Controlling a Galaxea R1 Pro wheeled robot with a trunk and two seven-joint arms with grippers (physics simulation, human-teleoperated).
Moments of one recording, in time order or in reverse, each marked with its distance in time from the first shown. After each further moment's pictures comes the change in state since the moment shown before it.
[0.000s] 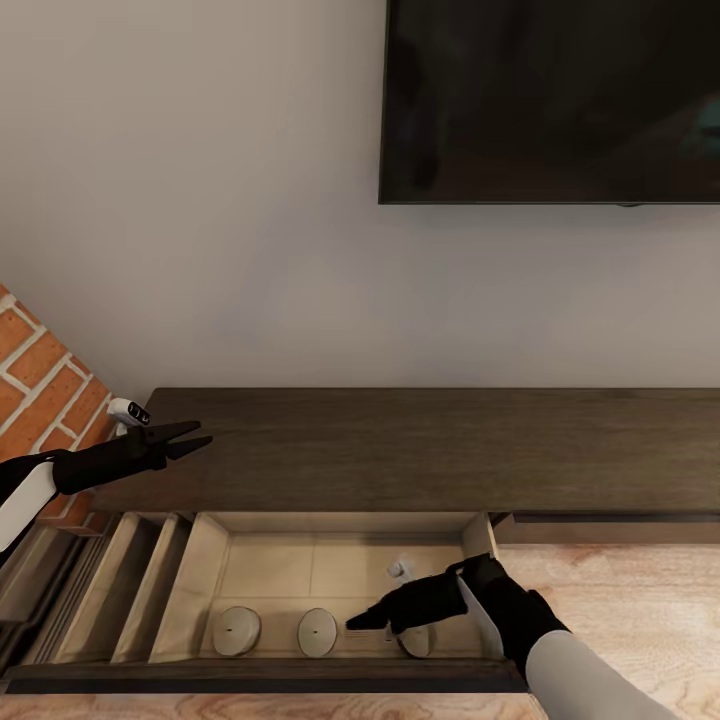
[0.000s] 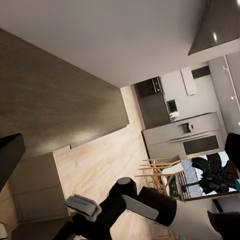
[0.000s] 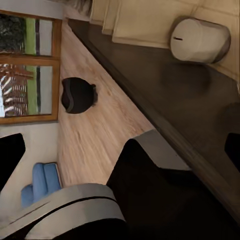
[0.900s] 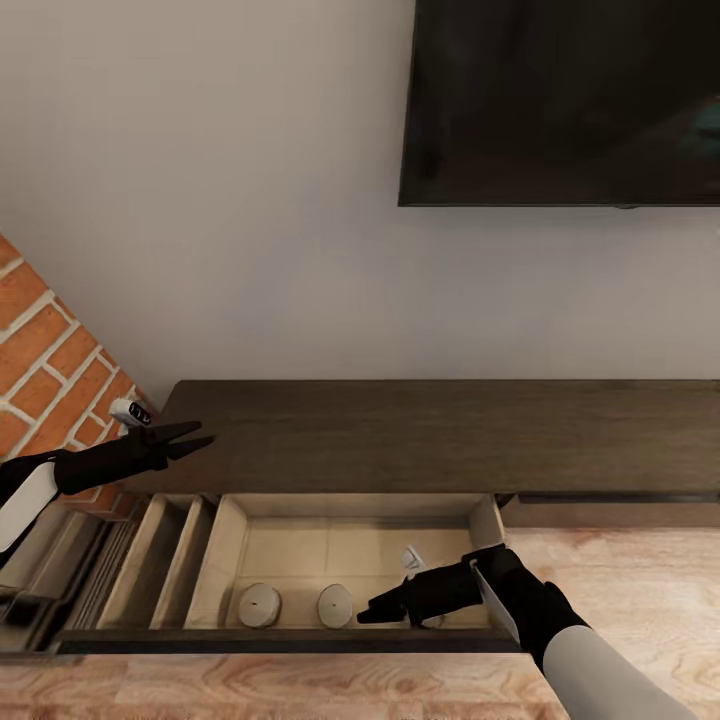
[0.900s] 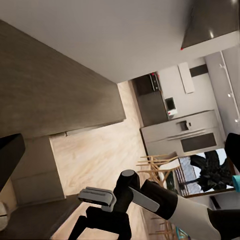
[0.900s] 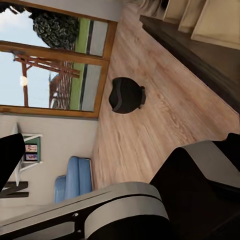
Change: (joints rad) left arm 0.000 -0.003 -0.002 0.000 -0.001 0.000 0.000; right arm 0.000 -0.056 -0.008 -0.068 -0.001 -0.002 0.266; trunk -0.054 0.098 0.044
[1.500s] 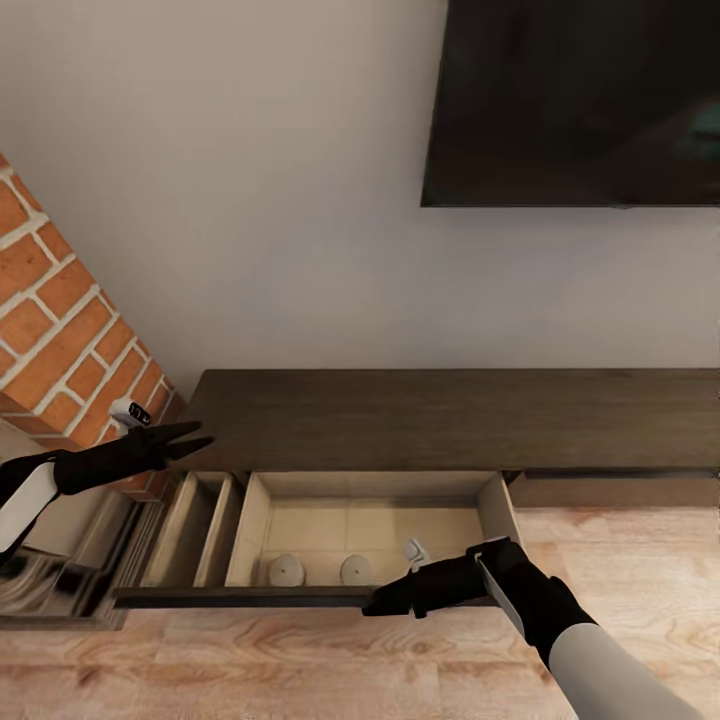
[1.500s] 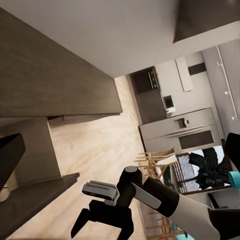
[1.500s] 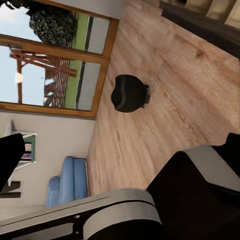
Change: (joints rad) left arm 0.000 0.001 0.000 0.004 0.000 0.001 0.000; right arm 0.001 -0.021 0.000 -0.053 -0.001 0.006 0.000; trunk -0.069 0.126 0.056
